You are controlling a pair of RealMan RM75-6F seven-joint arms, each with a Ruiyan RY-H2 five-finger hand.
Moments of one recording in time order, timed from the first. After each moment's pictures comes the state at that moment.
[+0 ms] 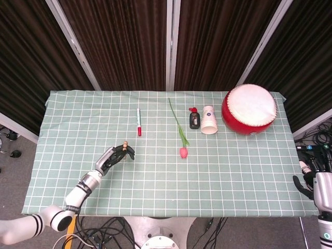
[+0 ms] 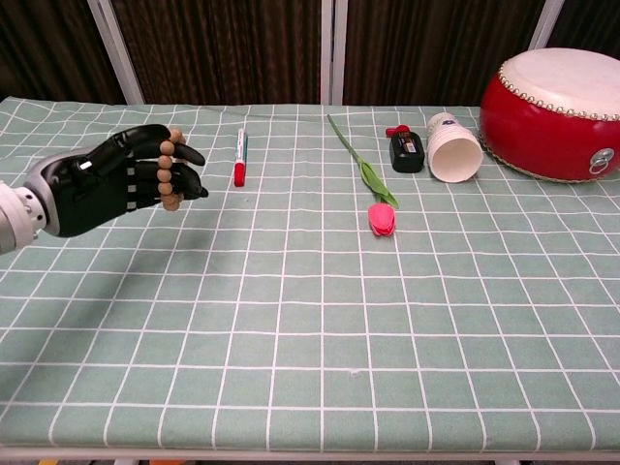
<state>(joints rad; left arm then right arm) -0.59 -1.59 -0.12 -1.33 1.44 0.90 -1.21 0.02 -1.14 0.12 -1.56 -1.50 1.61 -0.01</state>
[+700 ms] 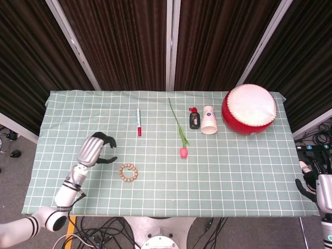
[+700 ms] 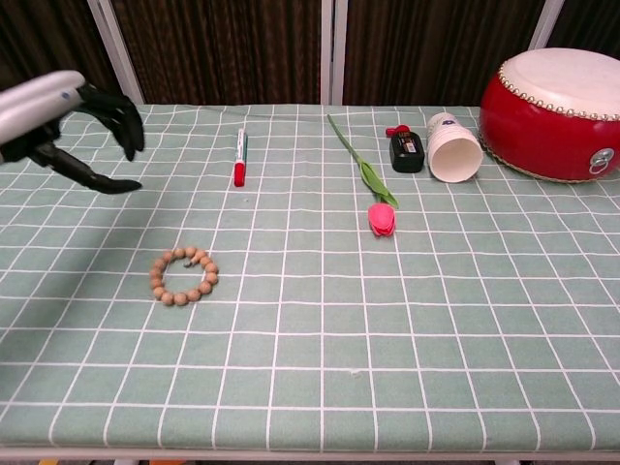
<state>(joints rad) -0.52 -1.57 -0.14 -1.28 1.44 1.21 -0.18 0.01 -1.11 0.10 -1.56 -1.48 1.57 0.03</state>
